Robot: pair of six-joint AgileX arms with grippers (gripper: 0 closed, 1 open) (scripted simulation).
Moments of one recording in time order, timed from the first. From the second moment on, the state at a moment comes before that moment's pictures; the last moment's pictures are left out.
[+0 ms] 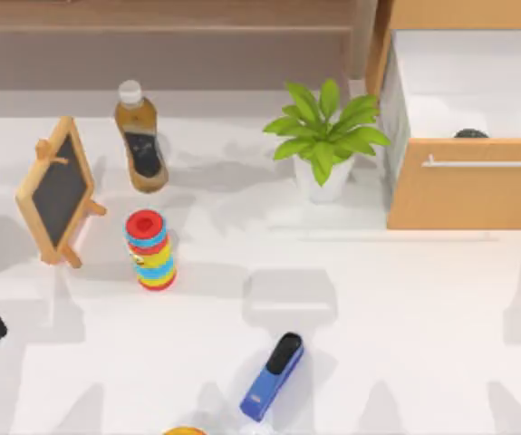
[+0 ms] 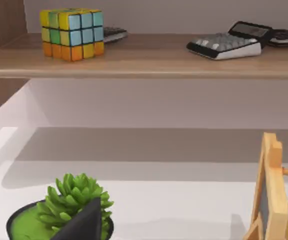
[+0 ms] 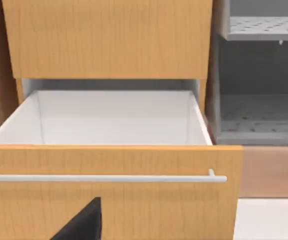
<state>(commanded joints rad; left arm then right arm) 0.00 0.00 0.00 0.00 0.00 0.00 0.00 0.00 0.00 0.00 0.00 0.00</state>
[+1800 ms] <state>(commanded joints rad) 0.00 0.00 0.00 0.00 0.00 0.00 0.13 2.15 1.95 -1.05 -0.03 0.15</state>
